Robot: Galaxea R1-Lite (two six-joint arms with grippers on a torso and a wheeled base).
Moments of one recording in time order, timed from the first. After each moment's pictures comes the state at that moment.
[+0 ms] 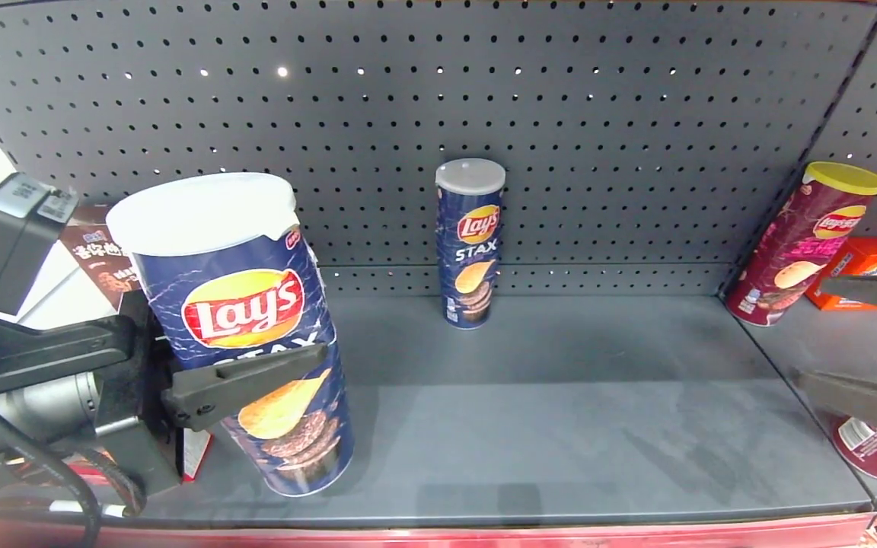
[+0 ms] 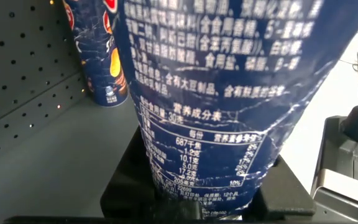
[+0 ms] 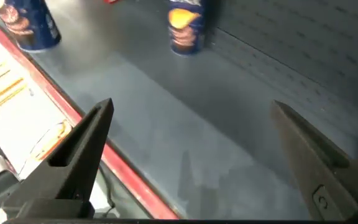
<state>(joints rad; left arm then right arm) -0.37 1.23 -0.57 -0.63 -0.65 0.05 0.49 1.00 -0.82 -0.03 0.24 -0.20</state>
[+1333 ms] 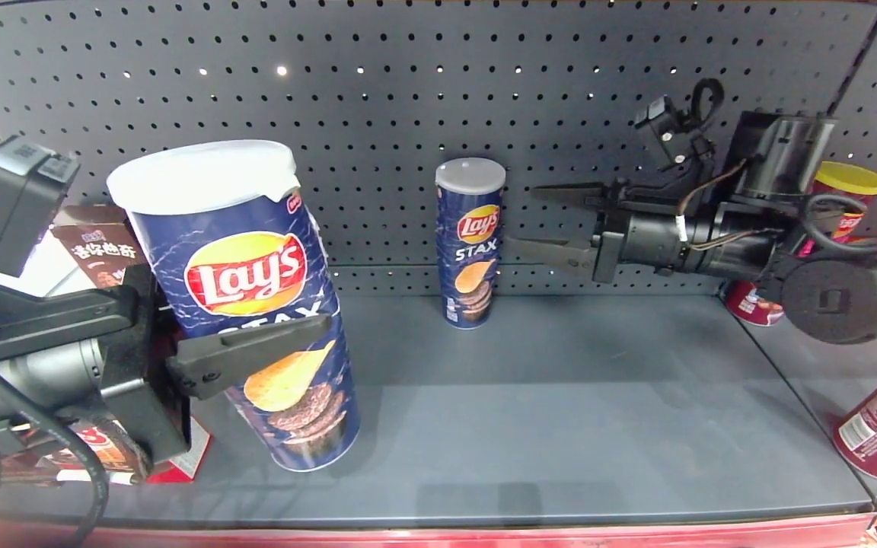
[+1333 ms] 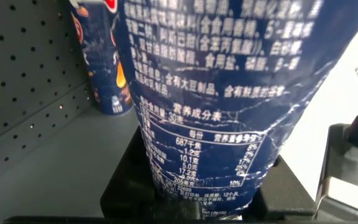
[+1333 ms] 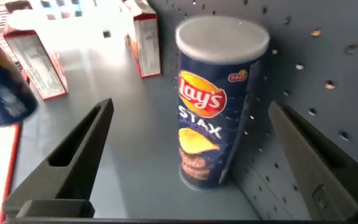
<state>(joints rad) -0.37 1.26 -0.63 -0.63 -0.65 0.03 0.43 1.84 -1.28 -0.61 0.77 -0.19</state>
